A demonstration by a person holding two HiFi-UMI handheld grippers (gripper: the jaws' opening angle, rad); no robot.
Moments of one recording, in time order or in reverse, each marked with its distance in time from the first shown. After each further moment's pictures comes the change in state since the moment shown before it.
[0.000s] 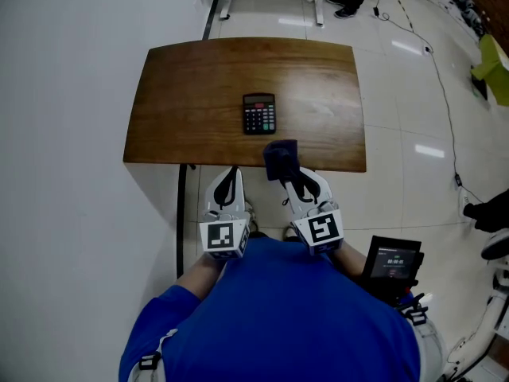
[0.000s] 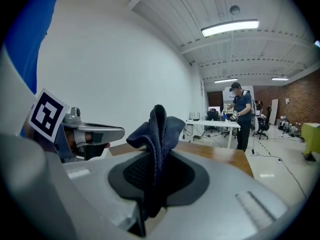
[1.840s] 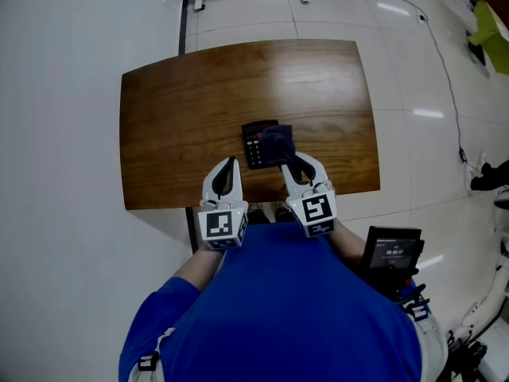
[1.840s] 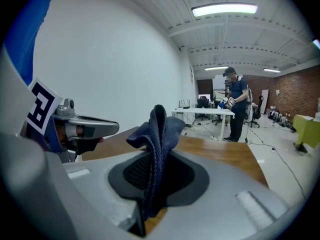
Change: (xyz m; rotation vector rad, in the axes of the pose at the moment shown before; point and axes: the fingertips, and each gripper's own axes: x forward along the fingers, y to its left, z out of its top) left arm 0.035 -0.027 -0.034 0.008 0.086 -0.108; right arm 0.007 -0.040 -0.048 0.026 0.110 -0.111
